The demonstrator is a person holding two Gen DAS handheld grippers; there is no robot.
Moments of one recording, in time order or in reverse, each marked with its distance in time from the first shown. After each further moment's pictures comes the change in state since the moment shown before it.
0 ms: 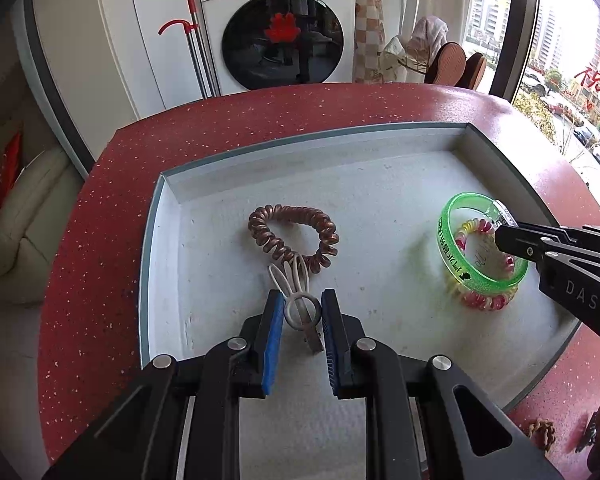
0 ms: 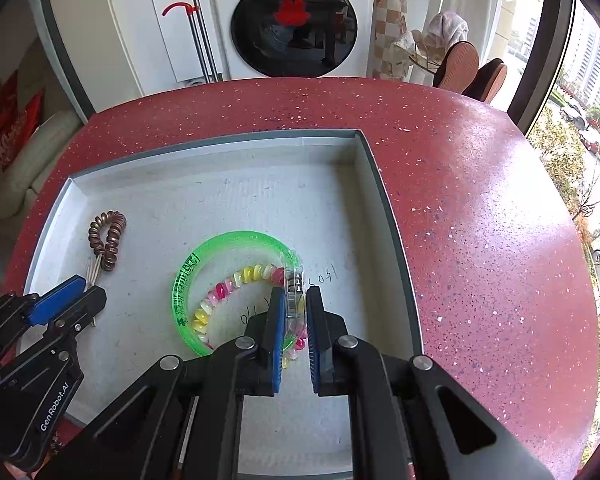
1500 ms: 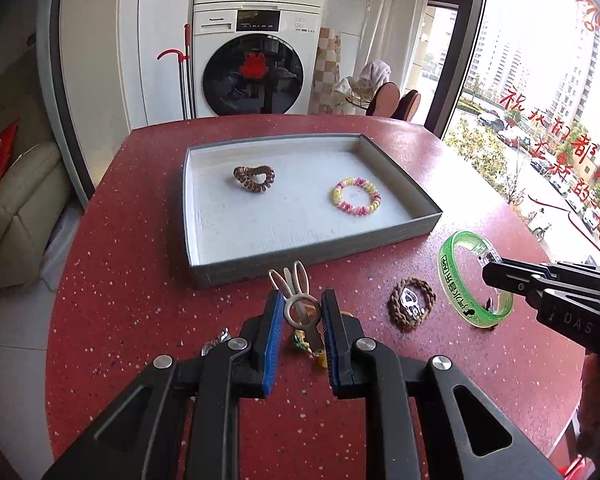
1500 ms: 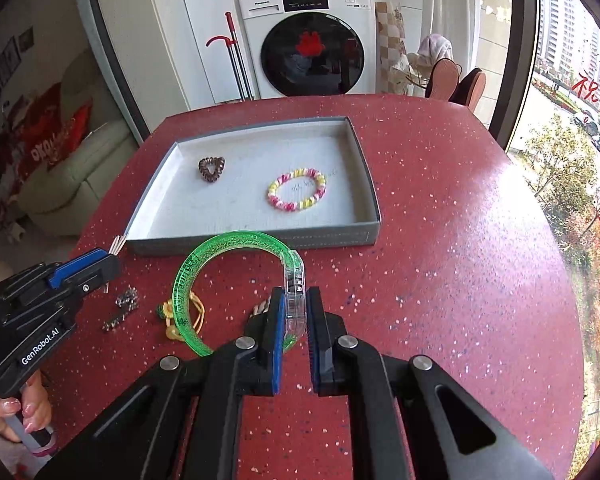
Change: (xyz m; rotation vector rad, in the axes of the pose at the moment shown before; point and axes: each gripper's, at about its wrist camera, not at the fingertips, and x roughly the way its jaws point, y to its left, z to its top) left arm -0.148 0.000 -0.102 -0.023 -0.148 -0.178; right arm -0.150 0.000 -0.124 -0.001 -0.108 0.098
